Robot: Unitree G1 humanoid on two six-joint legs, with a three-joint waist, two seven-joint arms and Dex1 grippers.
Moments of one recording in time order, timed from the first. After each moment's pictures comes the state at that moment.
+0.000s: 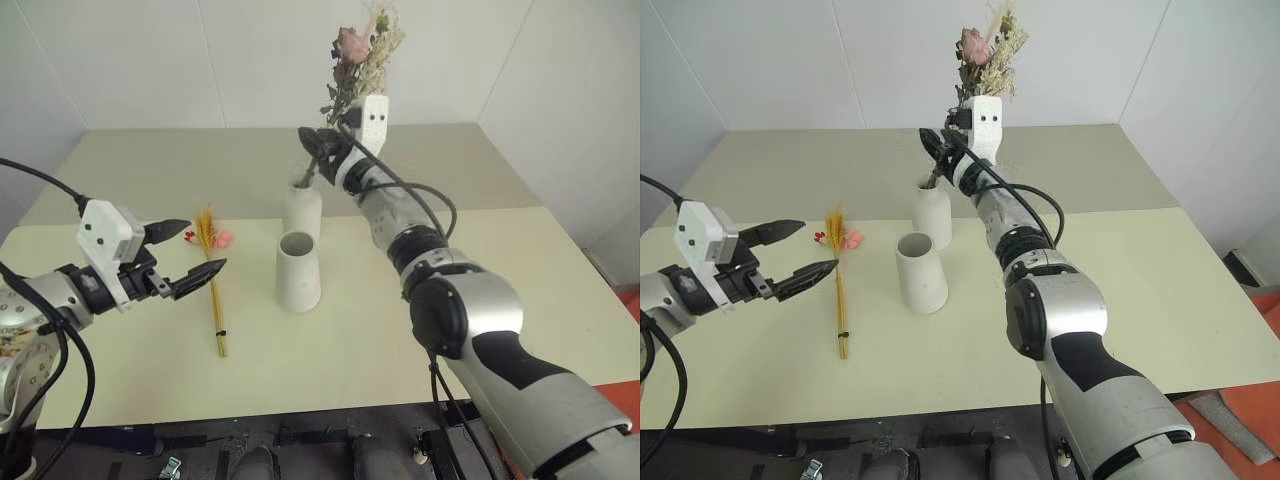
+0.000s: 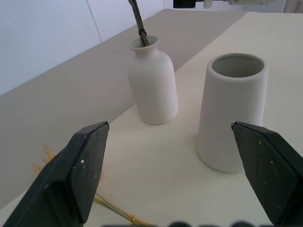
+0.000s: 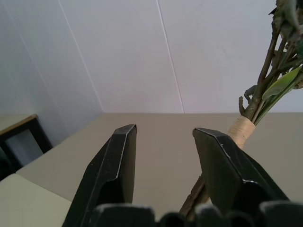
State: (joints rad) left arm -0.16 0.87 0.41 -0.44 -0.63 0.58 -0.78; right arm -1.47 -0.03 -0.32 1.34 0.16 -0.15 0.44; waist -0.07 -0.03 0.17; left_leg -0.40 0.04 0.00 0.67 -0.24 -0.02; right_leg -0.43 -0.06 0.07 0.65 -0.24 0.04
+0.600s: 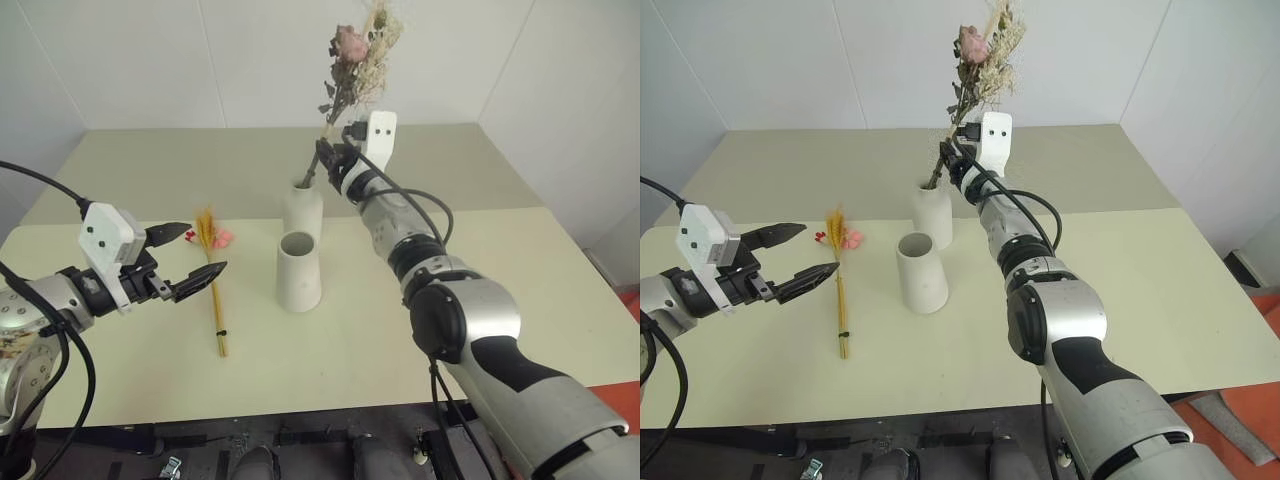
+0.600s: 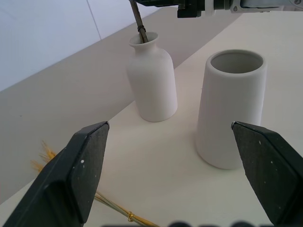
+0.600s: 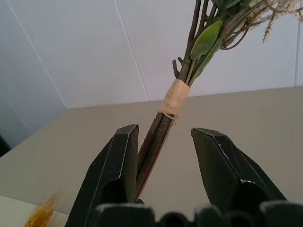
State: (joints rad) left arm -0.14 0.87 0.41 -0.45 -0.63 0.58 -0.77; right arm -1.43 -0.03 -0.34 1.34 0.17 -0.13 0.33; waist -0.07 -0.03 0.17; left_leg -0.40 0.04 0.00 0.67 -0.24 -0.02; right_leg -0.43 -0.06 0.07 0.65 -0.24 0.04
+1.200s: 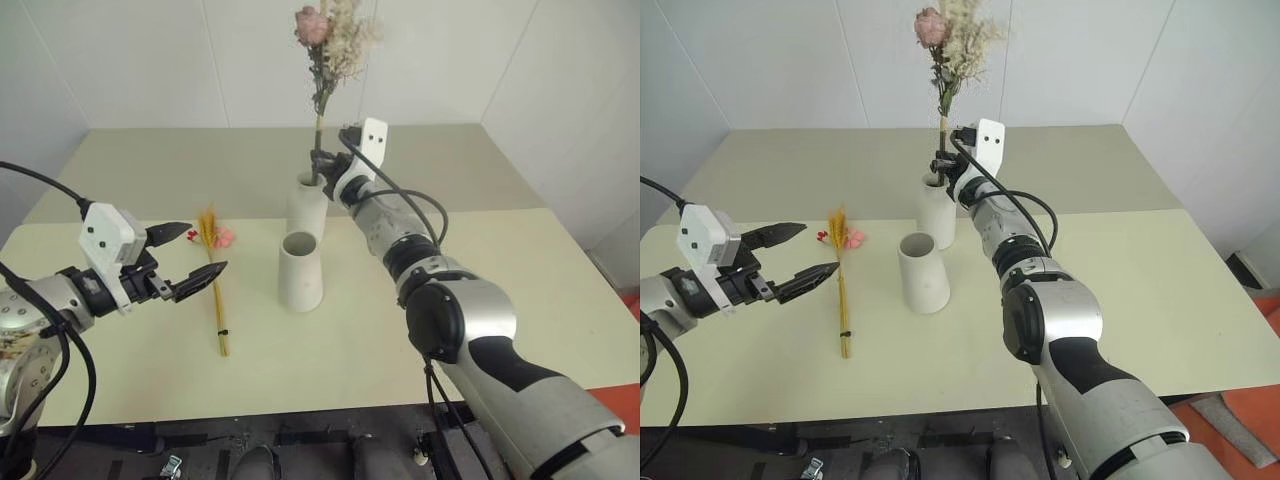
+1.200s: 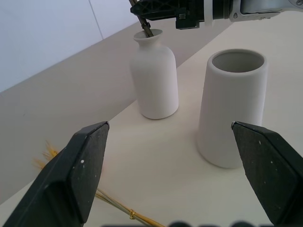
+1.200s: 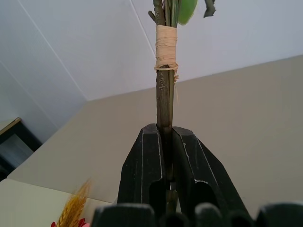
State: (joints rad) left arm -0.14 0.87 0.41 -0.45 -0.63 0.58 -0.77; right arm -1.44 -0.01 -0.38 1.34 0.21 -0.06 0.35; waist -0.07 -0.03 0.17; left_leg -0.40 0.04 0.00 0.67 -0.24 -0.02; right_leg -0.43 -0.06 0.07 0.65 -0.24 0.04
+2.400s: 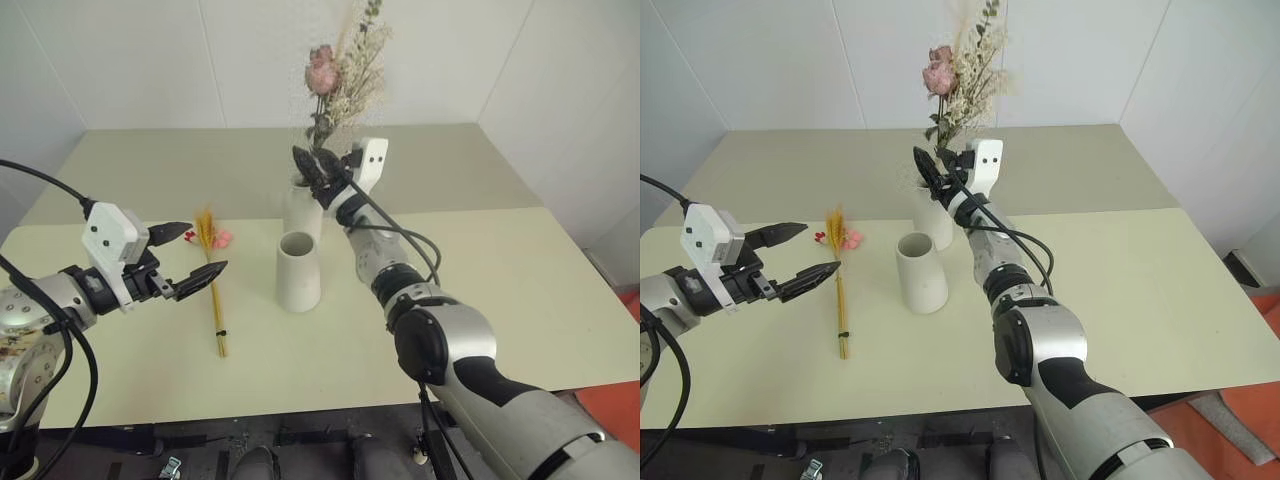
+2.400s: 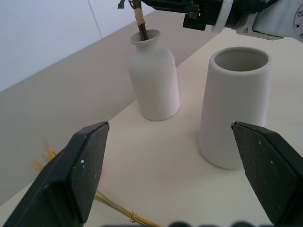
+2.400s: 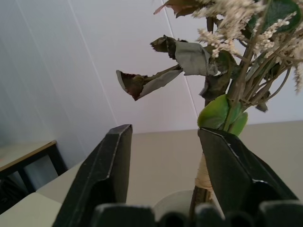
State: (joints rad) left arm -0.15 0.87 0.39 -0.43 -0.61 0.57 -0.77; right arm -1.31 0.07 -0.36 1.30 0.24 -0.41 0.57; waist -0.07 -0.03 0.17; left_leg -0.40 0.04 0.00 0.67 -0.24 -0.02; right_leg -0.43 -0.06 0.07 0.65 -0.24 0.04
